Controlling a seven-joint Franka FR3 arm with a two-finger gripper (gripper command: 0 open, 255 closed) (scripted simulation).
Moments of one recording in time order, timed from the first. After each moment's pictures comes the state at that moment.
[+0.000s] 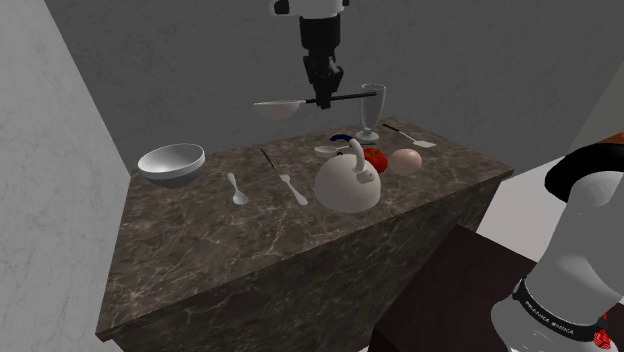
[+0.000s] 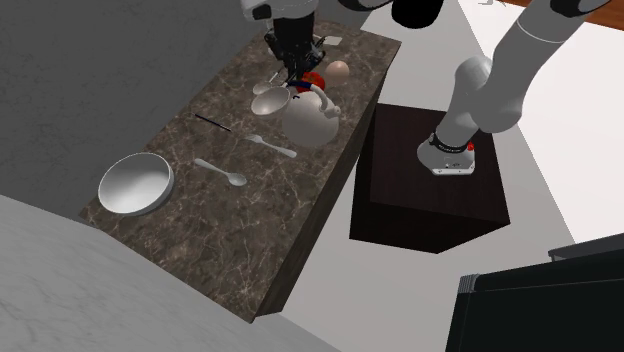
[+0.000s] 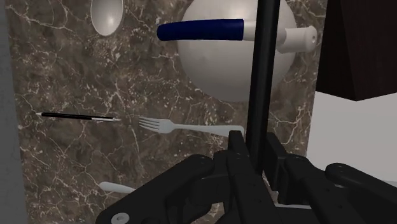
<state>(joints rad) 0.23 -0.05 0.12 -1.65 -0.14 1.61 -0.90</state>
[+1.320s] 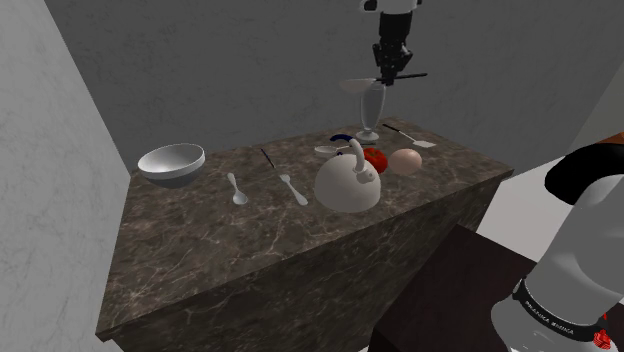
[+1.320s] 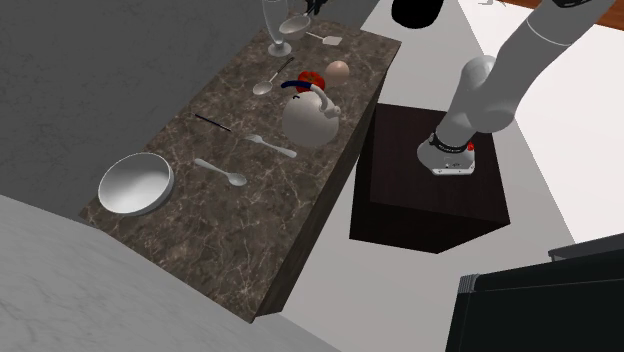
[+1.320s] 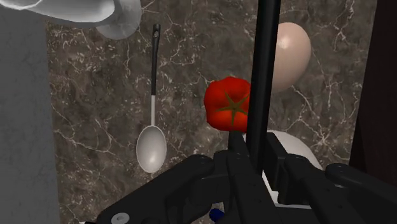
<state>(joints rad) 0.02 -0.13 -0.16 -1.75 -0.15 1.69 -1.38</state>
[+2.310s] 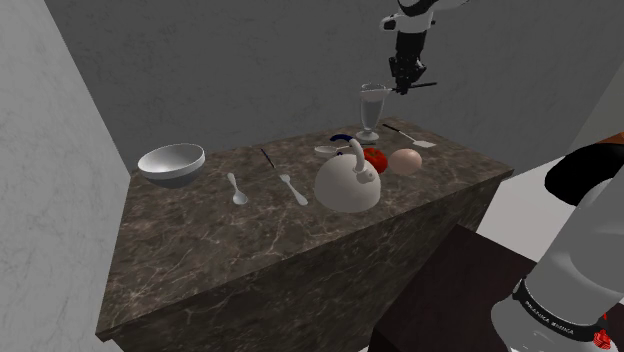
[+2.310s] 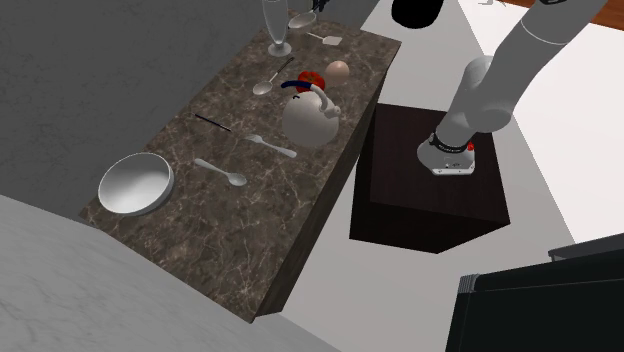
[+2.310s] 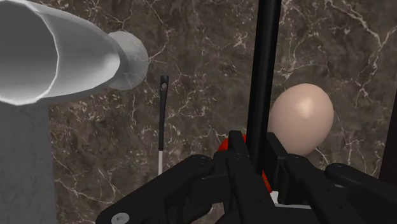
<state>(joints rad) -0.05 -0.08 -0.26 -1.80 -0.13 1.82 -1.55</state>
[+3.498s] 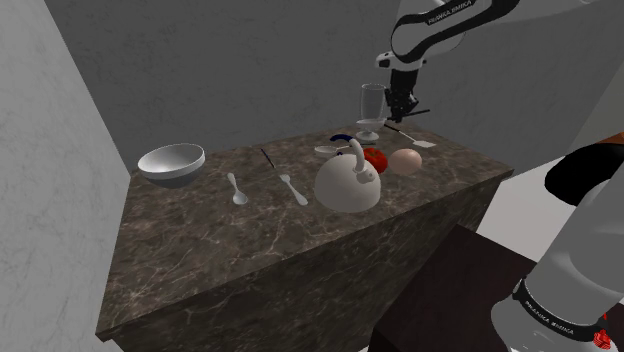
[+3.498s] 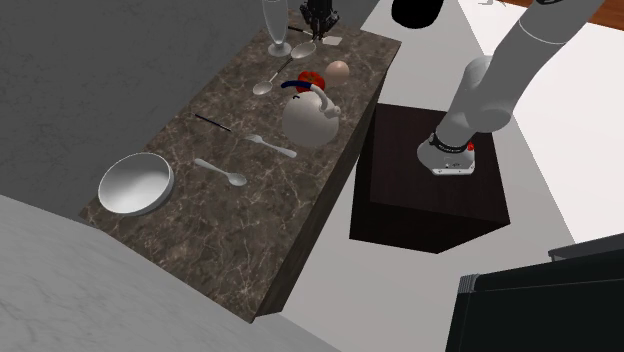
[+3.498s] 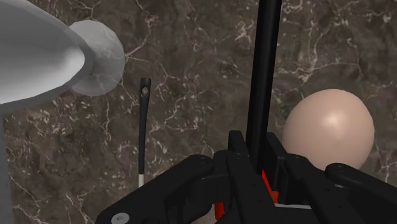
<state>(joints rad) -0.06 -0.06 -0.27 -2.02 -0.14 2.06 -1.52</state>
